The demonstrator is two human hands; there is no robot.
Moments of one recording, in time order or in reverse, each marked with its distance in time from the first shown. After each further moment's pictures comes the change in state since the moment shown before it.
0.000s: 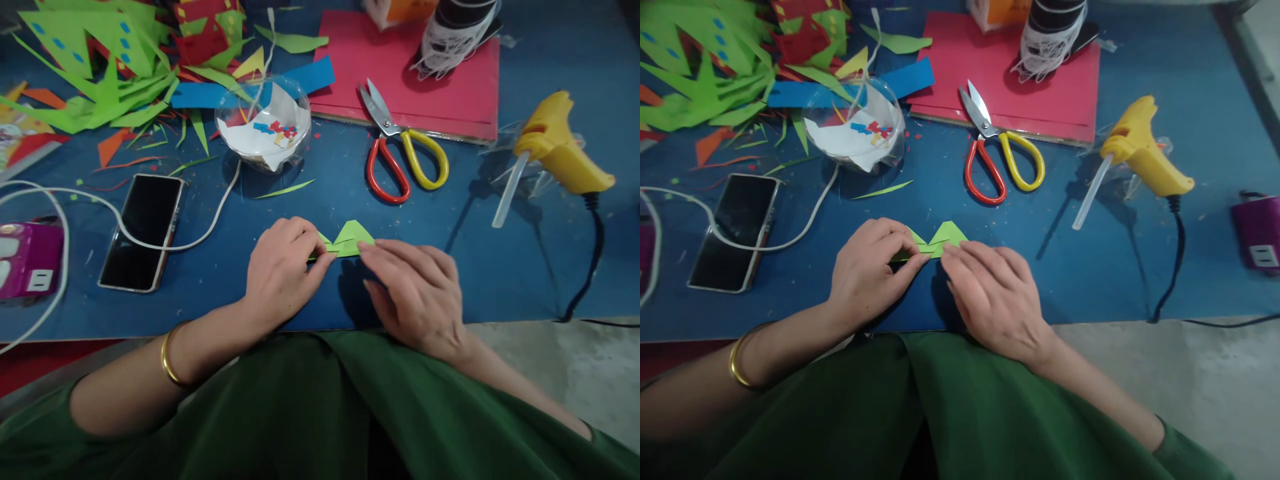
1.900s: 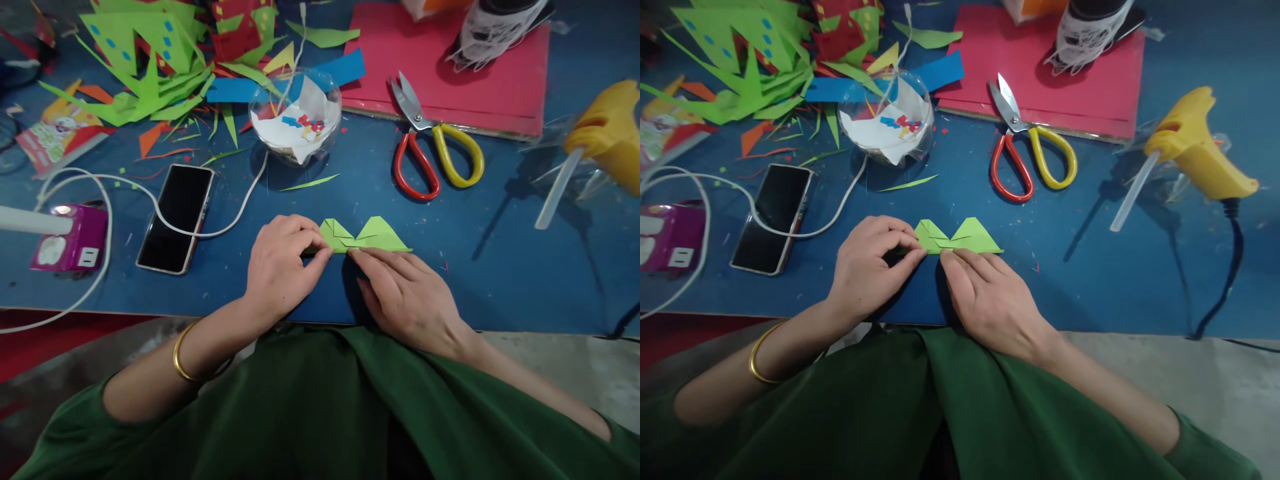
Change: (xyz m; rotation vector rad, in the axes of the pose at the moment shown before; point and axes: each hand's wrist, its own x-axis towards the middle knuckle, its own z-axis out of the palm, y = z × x) left_hand -0.017 -0.012 -0.013 -0.048 0.071 -0.108; right_hand 0.007 -0.012 0.024 0.024 -0.134 -0.111
